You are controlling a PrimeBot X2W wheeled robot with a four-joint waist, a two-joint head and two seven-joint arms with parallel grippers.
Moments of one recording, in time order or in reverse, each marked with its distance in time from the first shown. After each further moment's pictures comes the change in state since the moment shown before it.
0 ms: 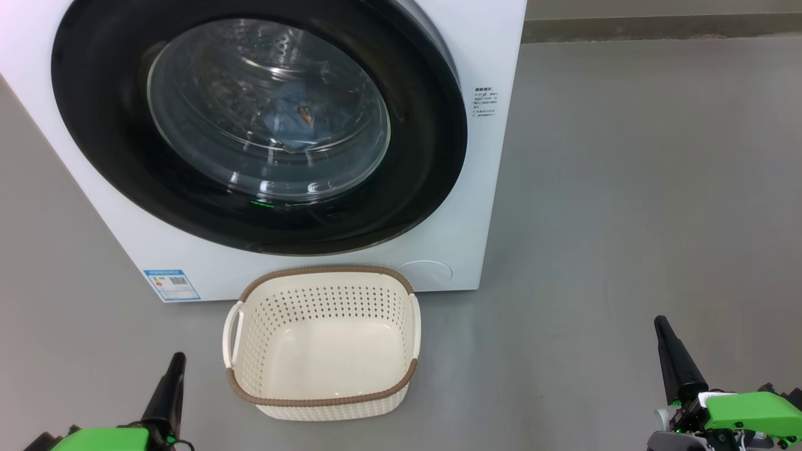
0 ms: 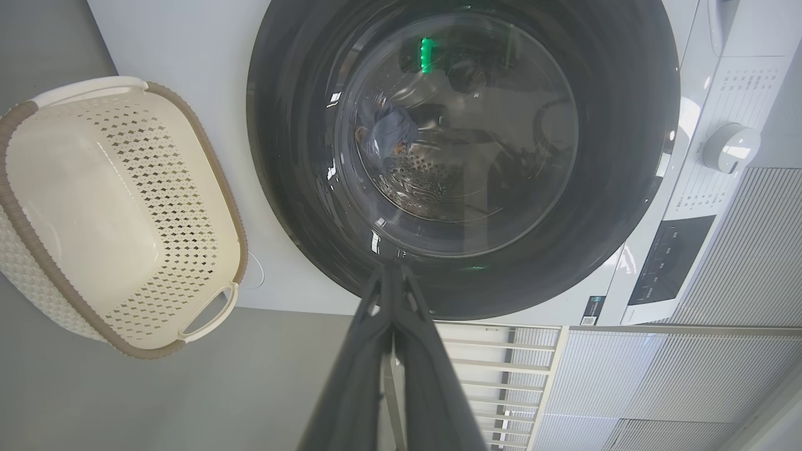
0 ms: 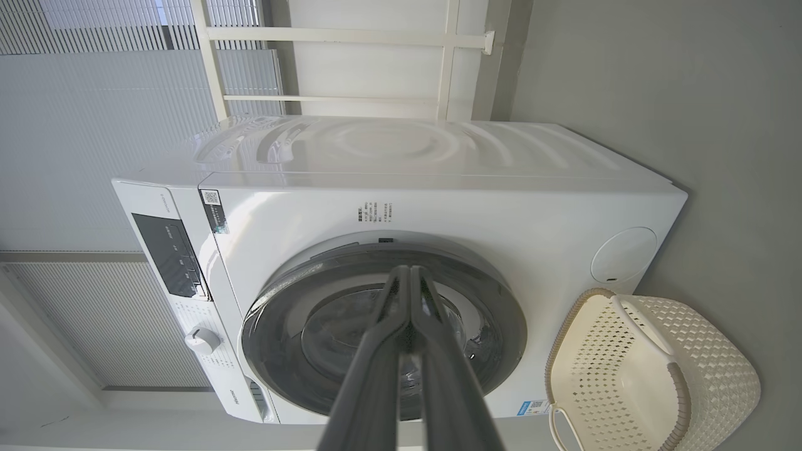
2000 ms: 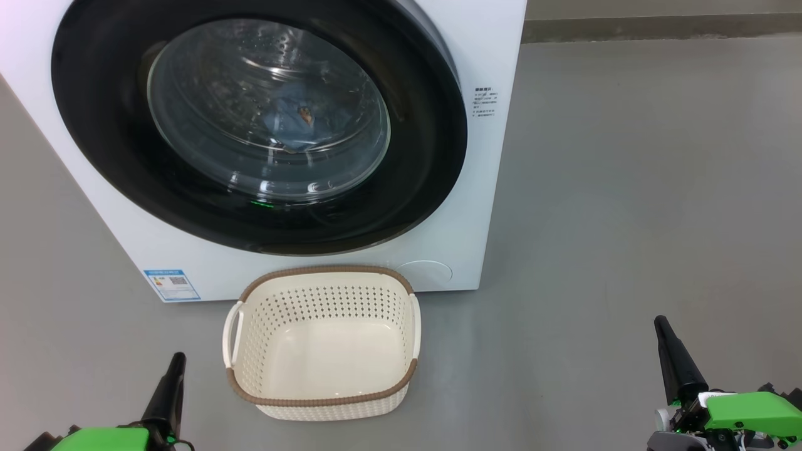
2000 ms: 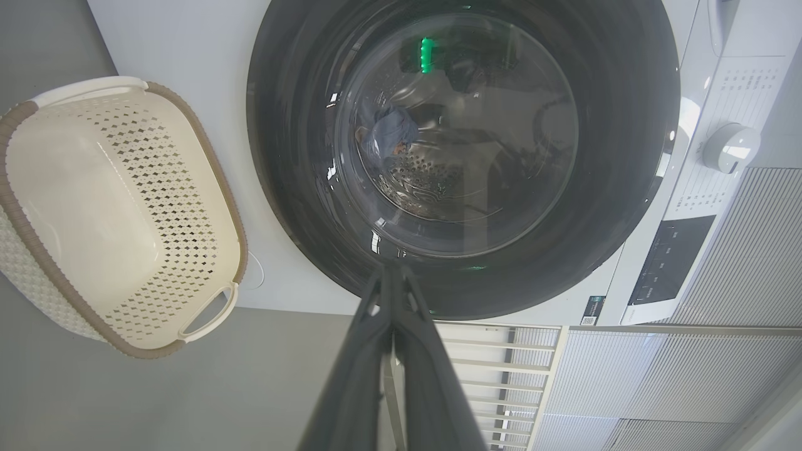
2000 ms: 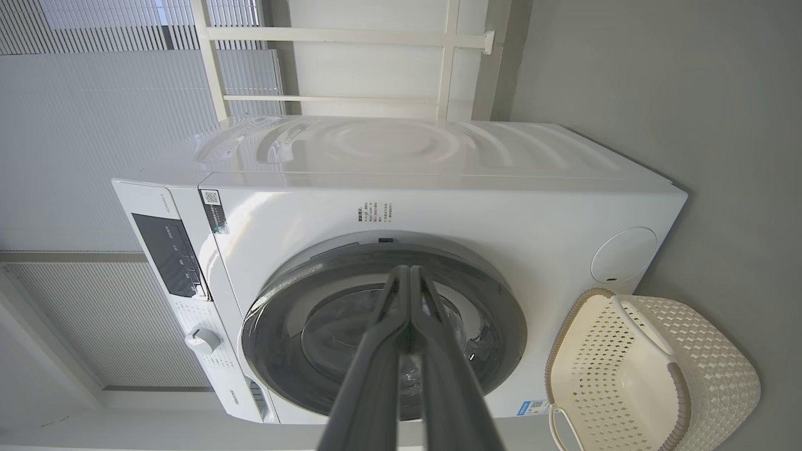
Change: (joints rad) left arm 0.000 0.000 0.000 0.000 0.000 0.000 0.000; right arm 0.000 0.000 0.000 0.000 0.000 0.000 0.000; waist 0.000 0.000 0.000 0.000
